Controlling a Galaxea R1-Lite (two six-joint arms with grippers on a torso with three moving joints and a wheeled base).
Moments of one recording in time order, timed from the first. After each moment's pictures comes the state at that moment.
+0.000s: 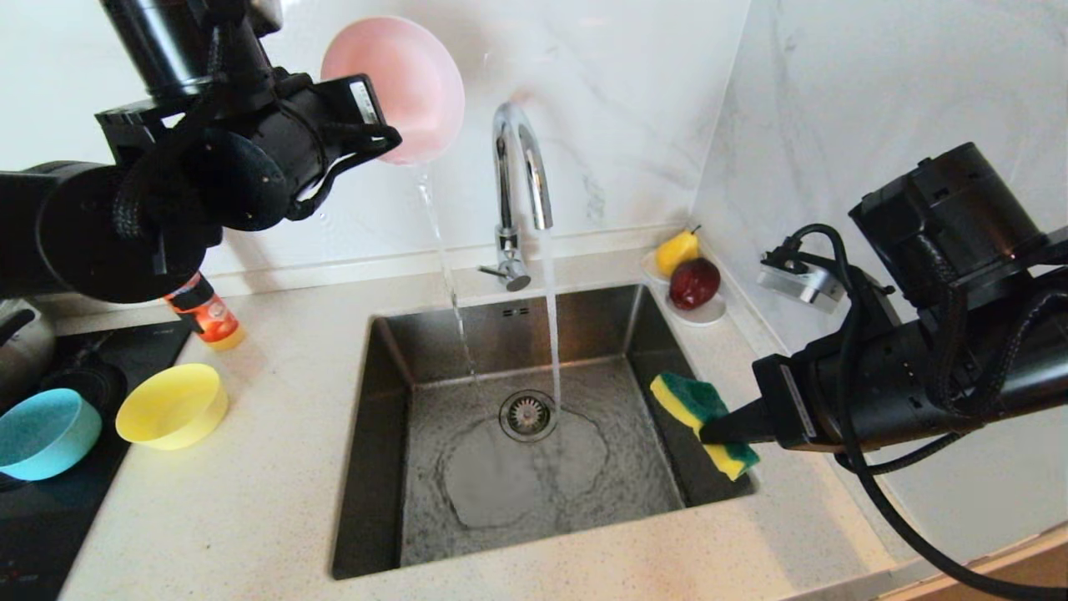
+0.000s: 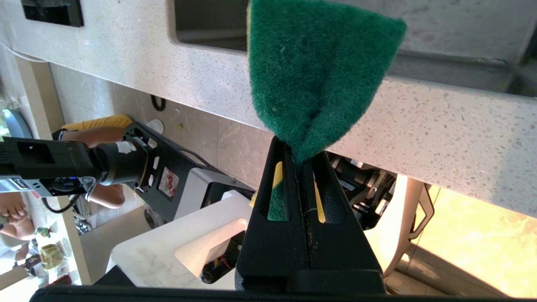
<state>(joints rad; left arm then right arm) -0.42 1.76 -1.47 -0.50 0.51 -0.04 0.61 1.57 -1.34 0.54 0.28 0.47</state>
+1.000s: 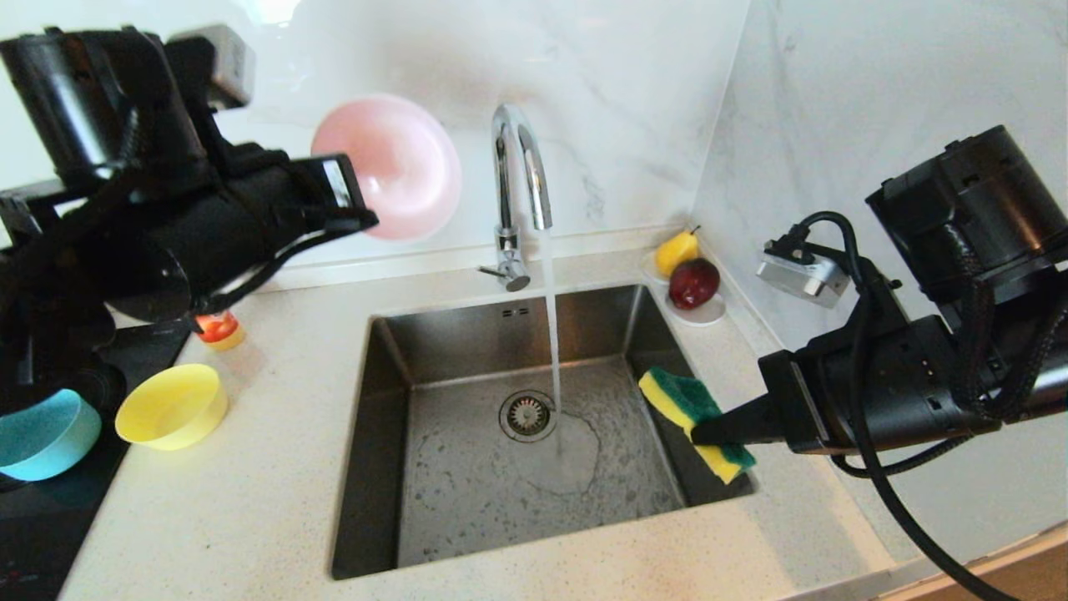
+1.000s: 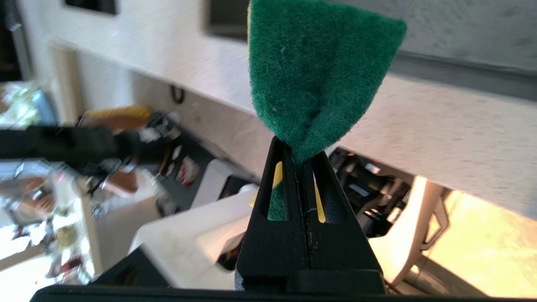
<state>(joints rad) -0.41 1.57 -1.13 -0.45 0.37 -0.08 0.64 1.54 -1.34 0.52 0.34 0.48</state>
